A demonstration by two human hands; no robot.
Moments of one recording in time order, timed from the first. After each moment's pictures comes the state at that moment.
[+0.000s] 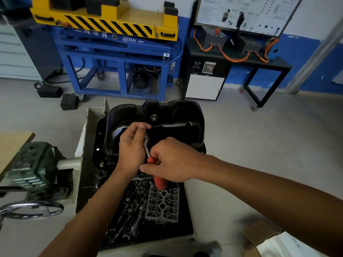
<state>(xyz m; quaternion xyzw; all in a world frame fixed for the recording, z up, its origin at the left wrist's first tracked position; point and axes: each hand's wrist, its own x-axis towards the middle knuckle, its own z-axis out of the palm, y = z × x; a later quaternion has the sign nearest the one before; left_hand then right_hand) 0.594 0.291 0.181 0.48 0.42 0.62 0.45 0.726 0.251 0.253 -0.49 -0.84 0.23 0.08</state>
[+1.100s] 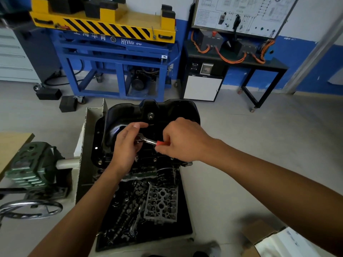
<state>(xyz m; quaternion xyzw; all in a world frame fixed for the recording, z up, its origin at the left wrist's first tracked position) 0.582 0.283 0.183 0.50 0.42 0.56 0.51 0.757 0.268 0.270 -0.51 -0.85 0.07 0.08</state>
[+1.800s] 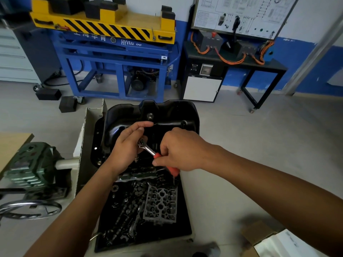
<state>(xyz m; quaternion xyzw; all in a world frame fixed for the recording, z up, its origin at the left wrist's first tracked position) 0.576 0.294 0.182 0.54 0.37 0.51 0.57 0.753 0.253 0.270 -0.51 -0.85 0.13 0.03</state>
